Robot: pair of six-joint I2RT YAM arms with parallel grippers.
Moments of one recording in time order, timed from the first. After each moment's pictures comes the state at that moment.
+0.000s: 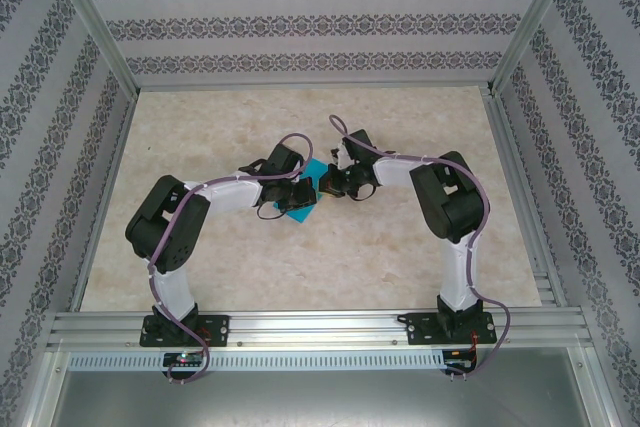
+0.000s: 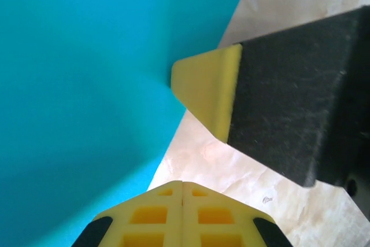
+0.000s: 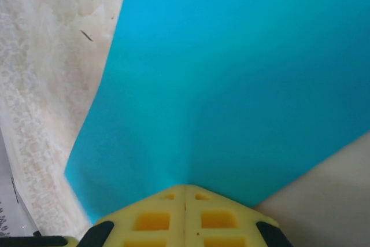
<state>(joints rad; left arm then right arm) -0.58 1.84 1.07 -0.22 0.37 -0.78 0.46 2.06 1.22 -0.19 -0.60 0.61</state>
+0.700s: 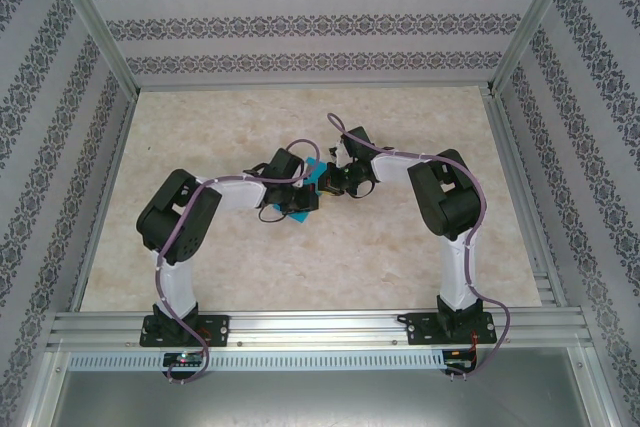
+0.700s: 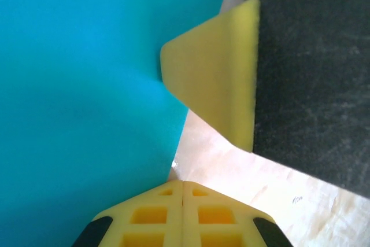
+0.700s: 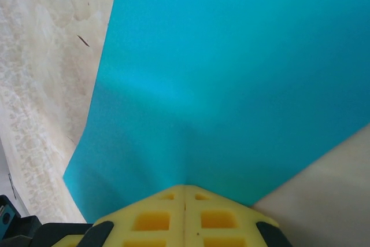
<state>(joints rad) -0.57 1.92 1.05 -0.13 0.44 -0.64 0.46 2.10 1.28 -0.25 -0.61 0.57</state>
